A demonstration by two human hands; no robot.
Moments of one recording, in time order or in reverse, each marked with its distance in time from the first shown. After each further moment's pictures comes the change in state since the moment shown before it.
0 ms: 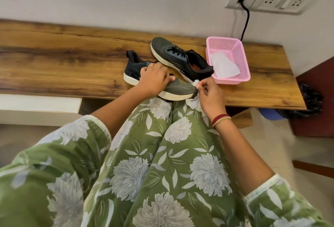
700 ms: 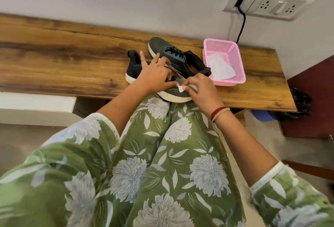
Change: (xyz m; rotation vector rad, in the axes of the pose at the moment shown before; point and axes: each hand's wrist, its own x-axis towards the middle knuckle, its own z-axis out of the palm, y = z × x) left_hand 0.010 -0.005 -0.003 0.249 -0.037 0.188; right_hand 0.012 -0.027 -0.008 -0.326 -0.220 -0.270
